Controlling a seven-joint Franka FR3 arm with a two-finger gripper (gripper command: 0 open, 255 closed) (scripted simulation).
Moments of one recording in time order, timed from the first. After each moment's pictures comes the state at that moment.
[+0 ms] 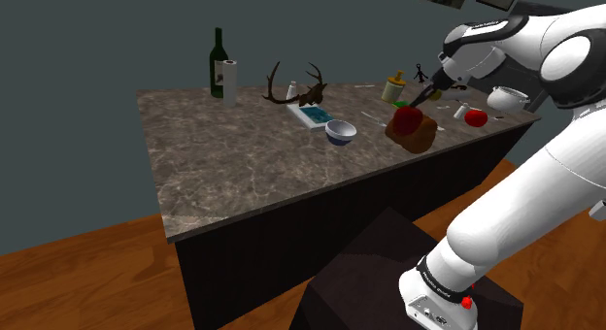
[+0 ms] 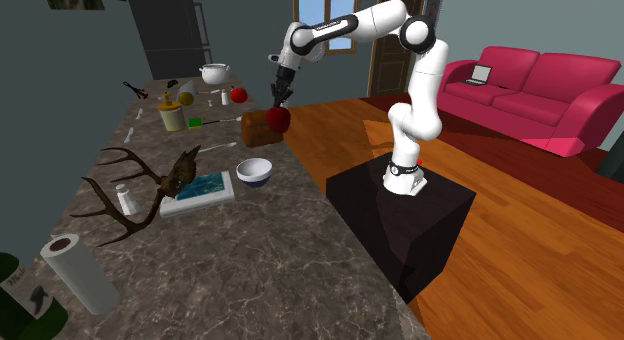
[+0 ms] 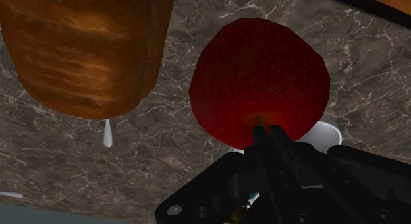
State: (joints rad) arm -0.25 -0.10 -0.68 -2.02 0.34 2.15 -1.26
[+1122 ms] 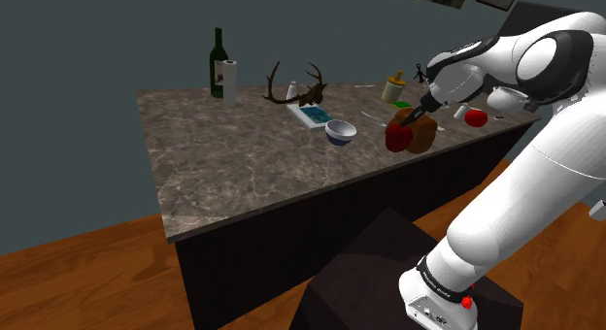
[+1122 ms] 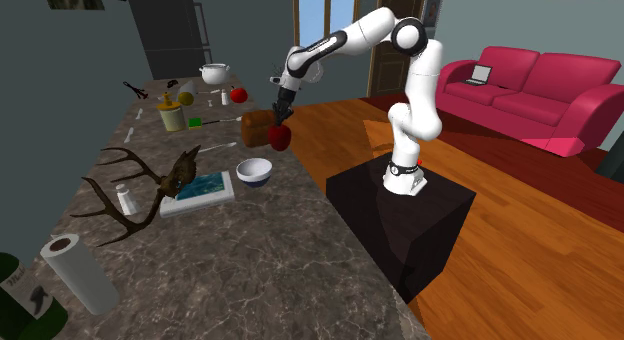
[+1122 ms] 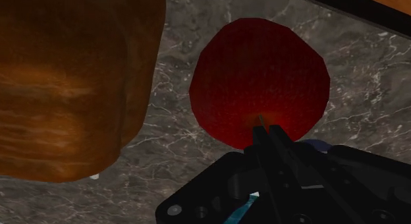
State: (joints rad) arm -0.25 0.00 -0.69 -2.15 0.49 2.32 -1.41
